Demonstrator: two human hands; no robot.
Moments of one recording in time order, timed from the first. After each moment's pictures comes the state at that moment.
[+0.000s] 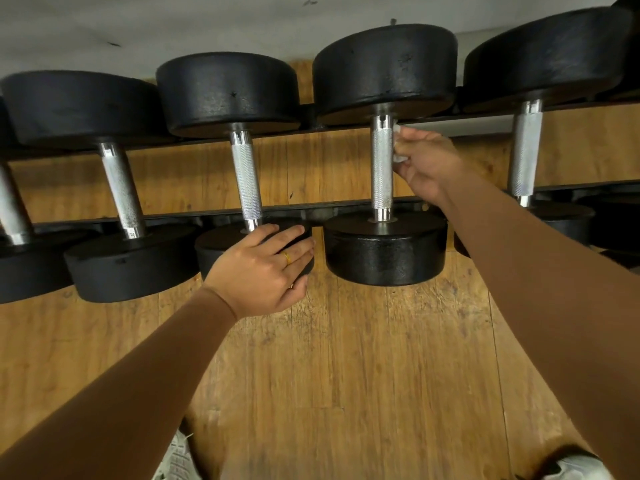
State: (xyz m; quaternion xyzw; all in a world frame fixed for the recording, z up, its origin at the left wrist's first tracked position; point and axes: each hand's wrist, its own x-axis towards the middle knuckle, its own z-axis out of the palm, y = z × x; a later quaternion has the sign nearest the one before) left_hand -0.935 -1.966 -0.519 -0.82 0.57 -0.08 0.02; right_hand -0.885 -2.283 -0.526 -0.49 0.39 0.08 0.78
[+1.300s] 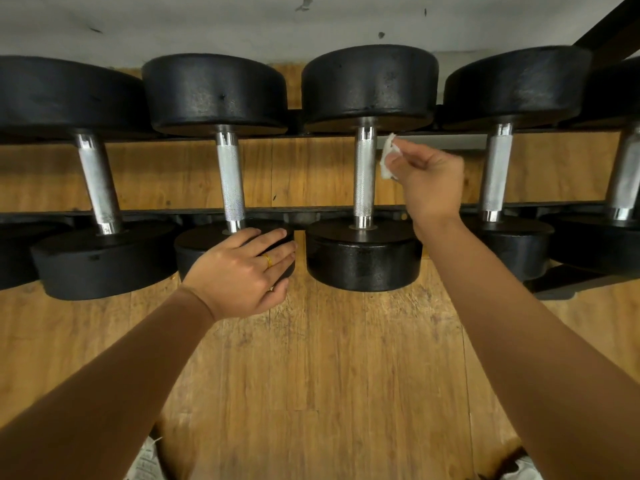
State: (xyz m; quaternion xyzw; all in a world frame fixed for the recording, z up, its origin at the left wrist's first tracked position) left_hand -0.936 -1.967 -0.520 -0.82 0.57 -0.08 0.00; right_hand -0.930 -2.267 -0.492 -0.71 0.33 -0.10 0.62
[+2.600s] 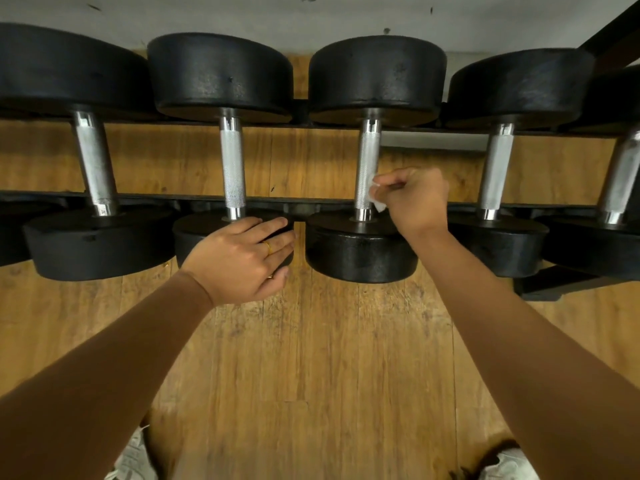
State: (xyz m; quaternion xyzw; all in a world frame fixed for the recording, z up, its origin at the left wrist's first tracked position) left_hand -0.933 -1.967 -0.524 -0.82 0.57 -0.09 -0.01; right_hand -0.946 -2.255 -0.491 -0.82 0.30 0.02 0.48
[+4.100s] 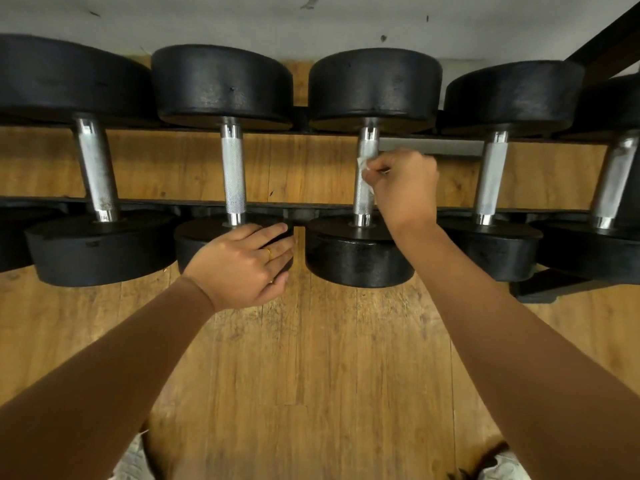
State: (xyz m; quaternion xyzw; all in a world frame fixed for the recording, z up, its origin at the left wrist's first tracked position) left_hand -0.933 -1.967 -0.521 -0.82 0.57 -0.08 -0.01; right_hand -0.922 -2.245 -0.486 -0.92 0.23 -0.03 0.33
